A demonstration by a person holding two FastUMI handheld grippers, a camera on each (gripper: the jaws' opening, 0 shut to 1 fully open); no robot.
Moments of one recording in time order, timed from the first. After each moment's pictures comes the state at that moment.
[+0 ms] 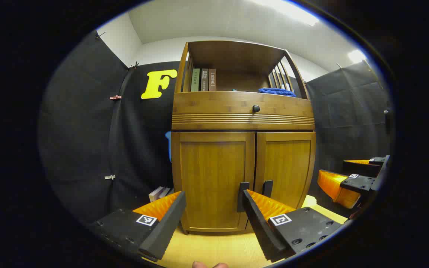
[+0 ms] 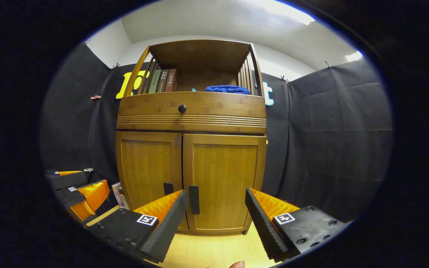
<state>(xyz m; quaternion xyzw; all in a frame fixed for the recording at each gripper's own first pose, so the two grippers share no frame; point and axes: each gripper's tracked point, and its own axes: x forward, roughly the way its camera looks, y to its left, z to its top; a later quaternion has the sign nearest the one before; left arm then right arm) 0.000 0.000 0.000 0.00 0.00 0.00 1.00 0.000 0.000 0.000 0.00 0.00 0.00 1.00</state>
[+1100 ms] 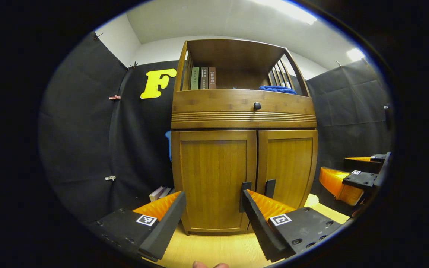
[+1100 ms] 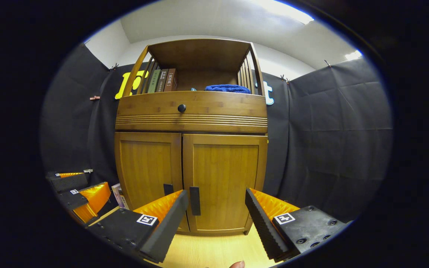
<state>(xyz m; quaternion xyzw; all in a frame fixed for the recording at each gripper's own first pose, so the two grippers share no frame) 0.005 0.001 -0.004 0.00 0.00 0.00 1.00 0.010 0.008 0.000 0.00 0.00 0.00 1.00</state>
